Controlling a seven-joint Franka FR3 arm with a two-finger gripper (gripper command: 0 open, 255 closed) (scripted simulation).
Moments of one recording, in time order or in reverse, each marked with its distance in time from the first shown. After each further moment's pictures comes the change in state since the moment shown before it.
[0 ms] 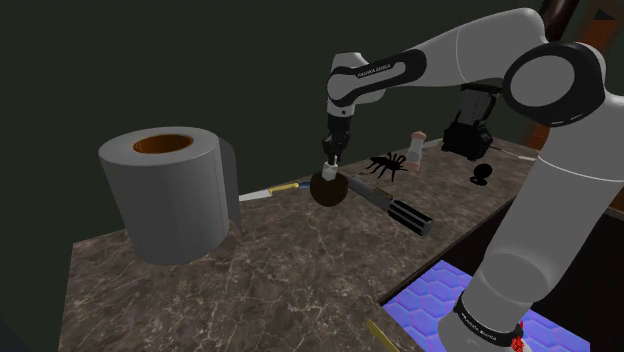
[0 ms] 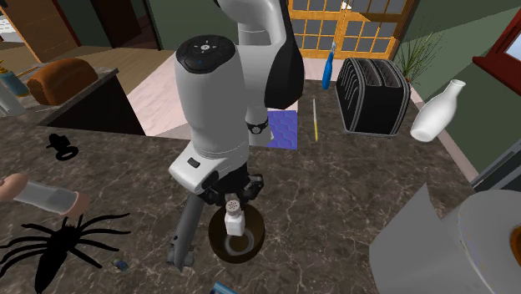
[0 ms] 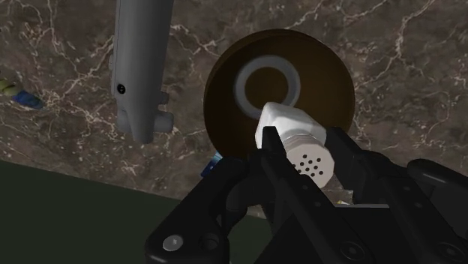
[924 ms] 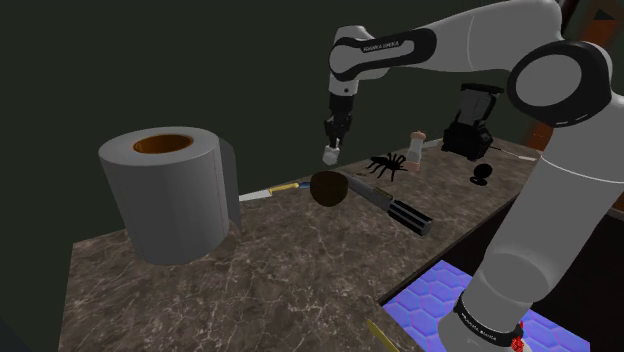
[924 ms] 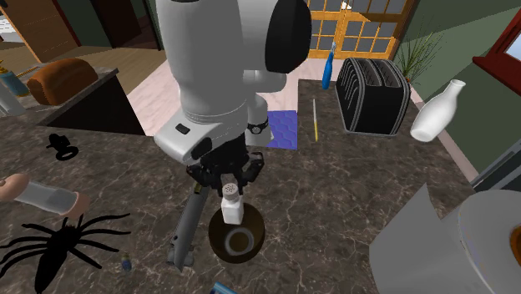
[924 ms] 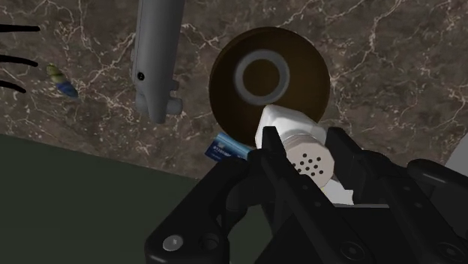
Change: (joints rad) arm 0.000 -0.019 0.000 0.142 -0.001 -0.161 0.001
